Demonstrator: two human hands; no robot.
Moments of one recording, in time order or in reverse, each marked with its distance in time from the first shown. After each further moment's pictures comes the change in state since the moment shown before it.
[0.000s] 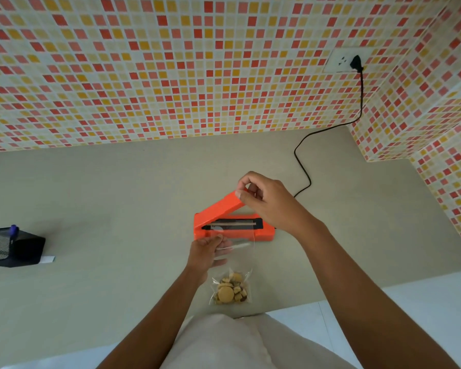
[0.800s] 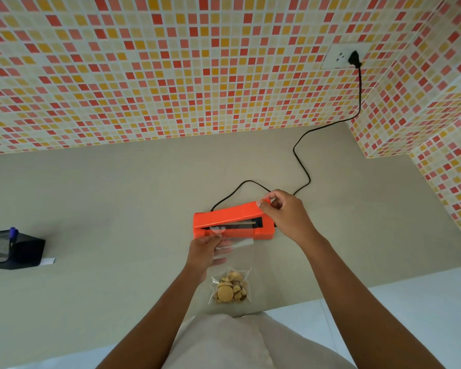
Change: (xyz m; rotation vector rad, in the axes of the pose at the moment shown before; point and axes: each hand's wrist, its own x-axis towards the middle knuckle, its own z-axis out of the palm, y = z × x) left_hand 0.000 0.002 -0.001 0.004 -0.002 0.031; right_hand -0.015 0.073 0.016 0.095 0.238 0.338
